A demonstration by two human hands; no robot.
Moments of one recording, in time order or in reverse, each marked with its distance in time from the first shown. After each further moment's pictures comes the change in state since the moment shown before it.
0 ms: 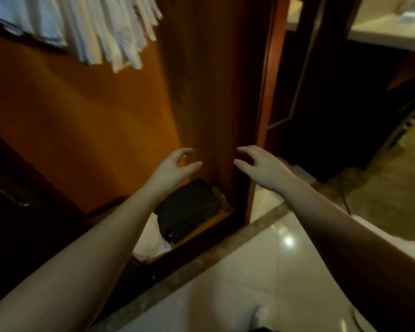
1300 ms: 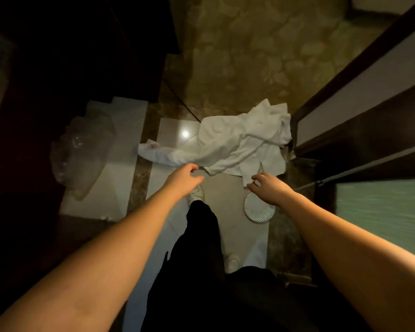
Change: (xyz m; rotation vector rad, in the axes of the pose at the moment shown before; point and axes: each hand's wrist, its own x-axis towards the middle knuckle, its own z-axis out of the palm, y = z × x) left_hand 0.298 0.186 0.779 0.448 -1.085 0.018; right_hand -0.165 0.733 -0.029 0.276 -0.275 1.230
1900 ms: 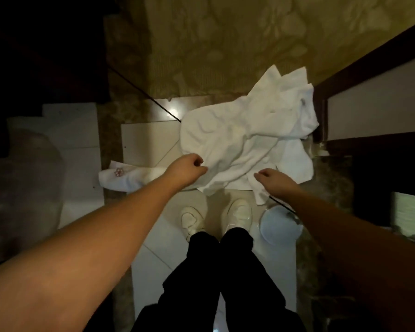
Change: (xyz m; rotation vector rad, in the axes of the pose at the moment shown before) left_hand 0.392 0.017 0.038 0.214 -0.217 0.007; right_hand 0.330 0.062 0.007 0.488 -0.098 0.310
